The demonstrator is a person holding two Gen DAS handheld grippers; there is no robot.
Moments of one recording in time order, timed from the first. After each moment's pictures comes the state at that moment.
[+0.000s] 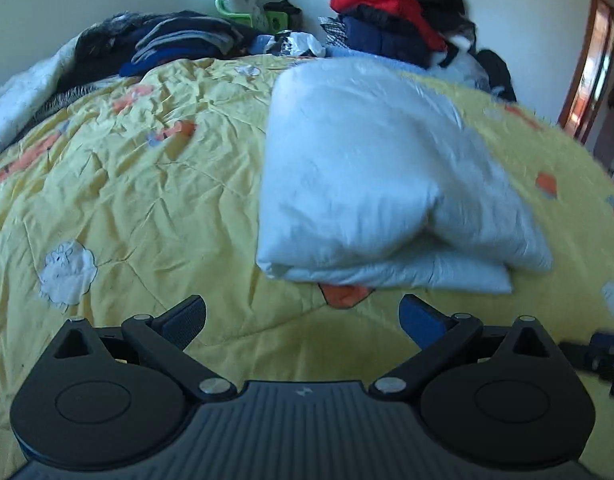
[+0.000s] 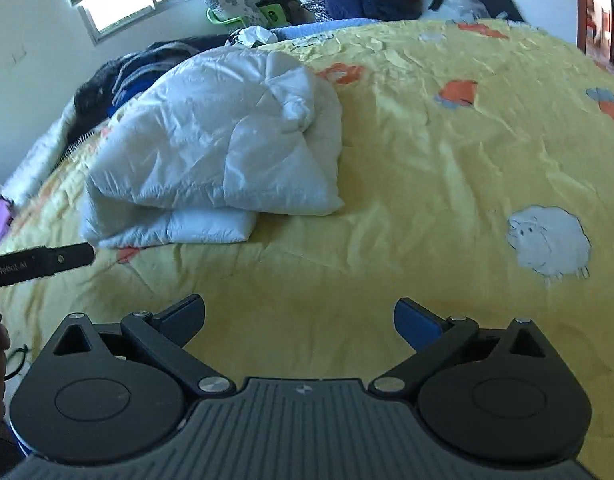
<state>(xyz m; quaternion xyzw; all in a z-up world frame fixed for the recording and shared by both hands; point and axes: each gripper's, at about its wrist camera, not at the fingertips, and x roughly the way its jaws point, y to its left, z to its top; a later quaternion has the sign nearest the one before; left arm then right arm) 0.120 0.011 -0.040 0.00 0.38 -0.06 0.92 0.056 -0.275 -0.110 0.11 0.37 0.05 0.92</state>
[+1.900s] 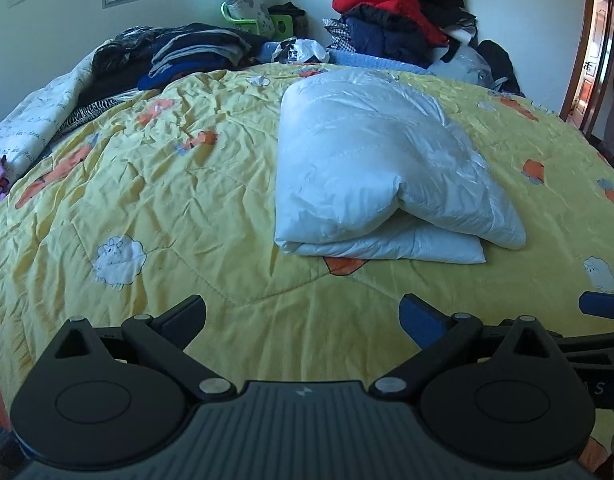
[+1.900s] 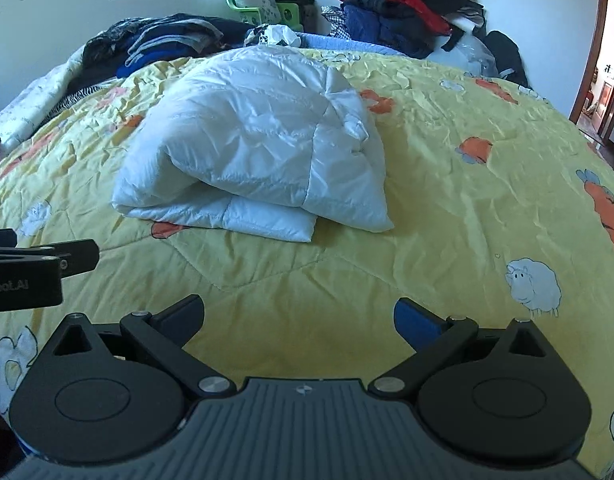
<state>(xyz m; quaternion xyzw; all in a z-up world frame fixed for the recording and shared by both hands) 0.063 0.011 0.006 0.01 0.39 -0.04 0.92 0.028 -0.201 -0.069 0.00 0.38 0.02 0.93</state>
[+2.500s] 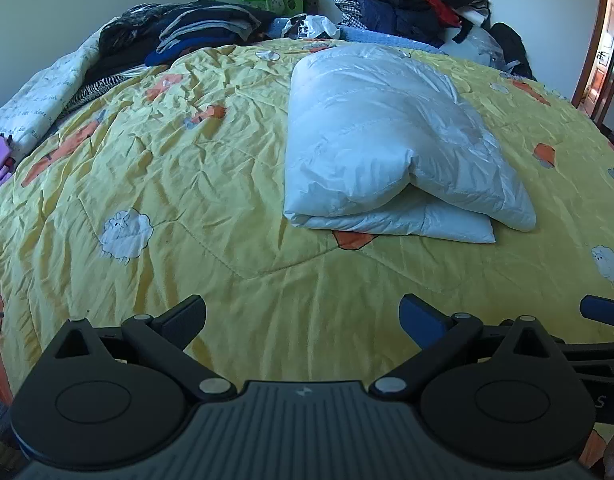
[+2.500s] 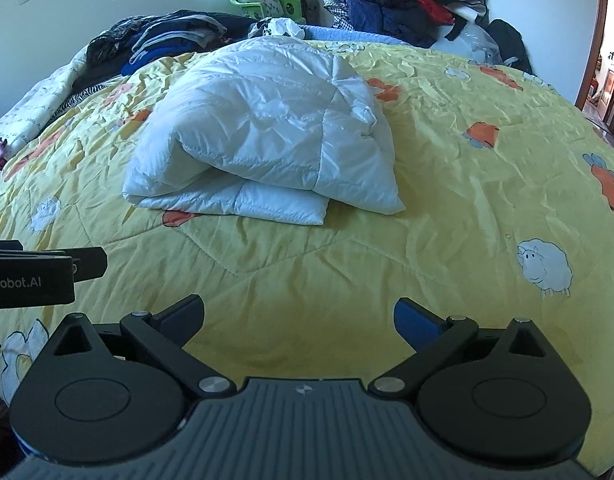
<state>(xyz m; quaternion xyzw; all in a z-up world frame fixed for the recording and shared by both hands) 0.062 0.010 0.001 0.01 0.42 -0.03 0.91 0.020 -0.195 -0.075 0.01 0.38 0.03 0.92</state>
